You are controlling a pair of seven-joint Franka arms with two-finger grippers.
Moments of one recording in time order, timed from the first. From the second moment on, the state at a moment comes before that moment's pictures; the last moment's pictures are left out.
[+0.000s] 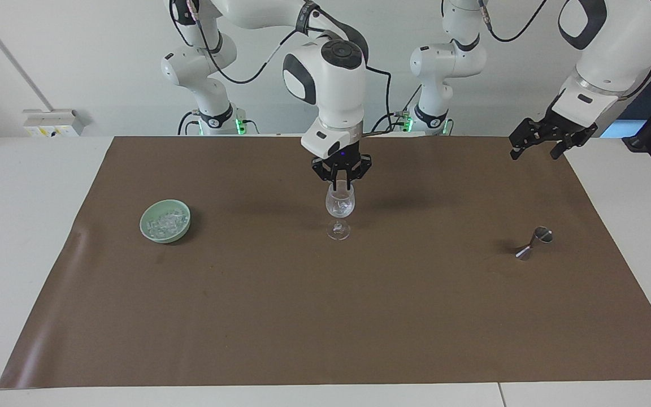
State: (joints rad) left arm -0.02 -0.01 -0.02 -1.59 -0.02 1.53 0.02; right arm 0.70 0.34 -0.05 -1.46 0.03 1.85 0.67
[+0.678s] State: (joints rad) left arm -0.02 -0.01 -0.02 -1.59 -0.02 1.54 0.02; right arm 0.65 0.29 -0.06 -1.42 0.00 1.73 0.62
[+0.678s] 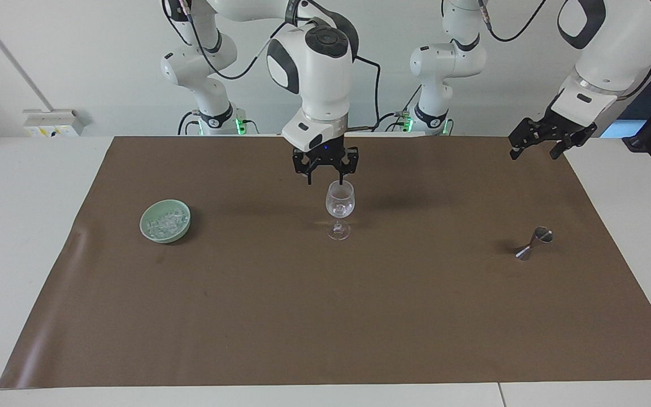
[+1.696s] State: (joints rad) left arm -0.02 -0.01 -0.02 -1.60 -0.02 1.54 0.03; right arm 0.19 0.05 -0.07 -1.42 0.00 1.40 0.12
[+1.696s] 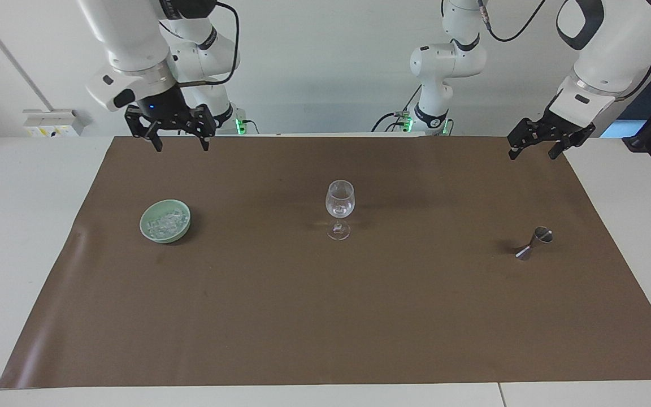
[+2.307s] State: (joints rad) left arm -0.02 -0.01 -0.02 -1.60 -0.02 1.54 0.03; right arm 0.05 0.01 -0.07 -1.46 0.00 1.39 0.05
